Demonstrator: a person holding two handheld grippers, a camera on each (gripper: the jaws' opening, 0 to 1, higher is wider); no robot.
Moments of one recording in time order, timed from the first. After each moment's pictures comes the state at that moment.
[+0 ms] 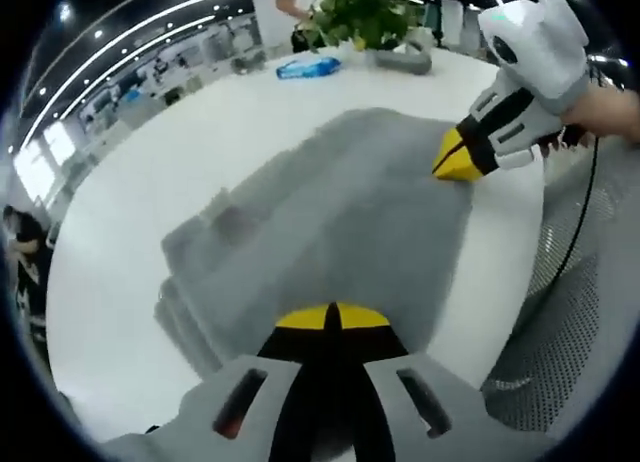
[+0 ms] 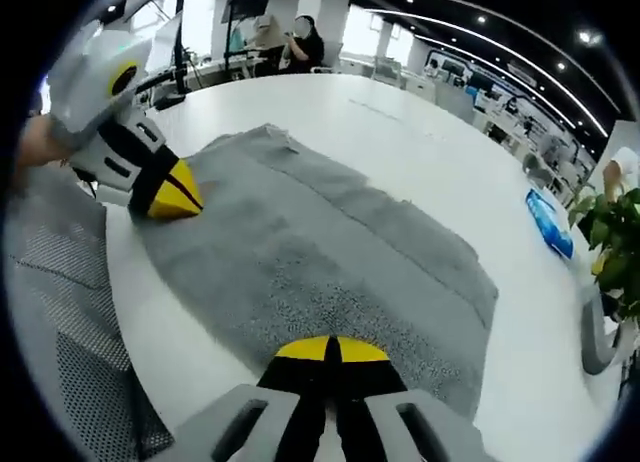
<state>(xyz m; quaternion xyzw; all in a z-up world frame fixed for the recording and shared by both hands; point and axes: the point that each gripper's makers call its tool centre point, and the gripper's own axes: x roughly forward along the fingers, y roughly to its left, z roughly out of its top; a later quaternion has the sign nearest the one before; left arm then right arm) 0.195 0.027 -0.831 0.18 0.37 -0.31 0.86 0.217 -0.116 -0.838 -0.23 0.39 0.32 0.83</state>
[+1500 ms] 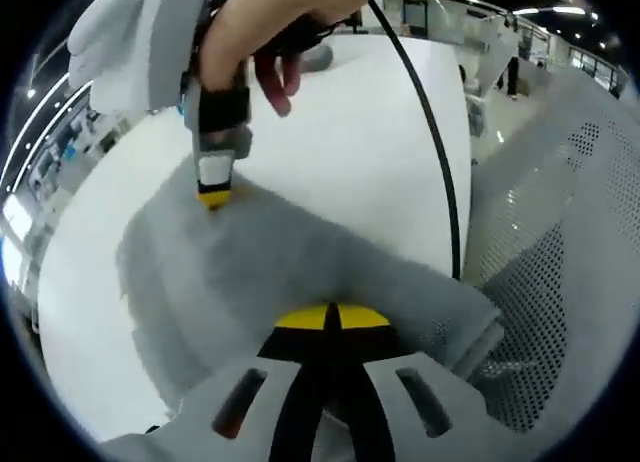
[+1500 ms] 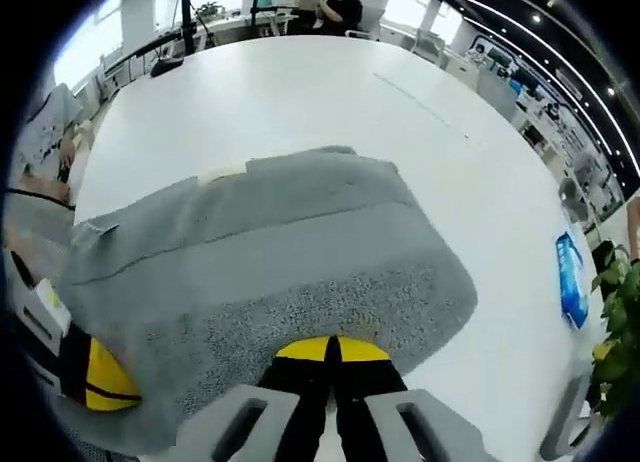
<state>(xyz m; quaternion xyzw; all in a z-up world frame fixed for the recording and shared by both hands) 0.156 -0.075 -0.831 0.25 0.34 -0.44 0.79 0.305 -0.083 -0.842 -0.31 0.44 0.36 0.76</state>
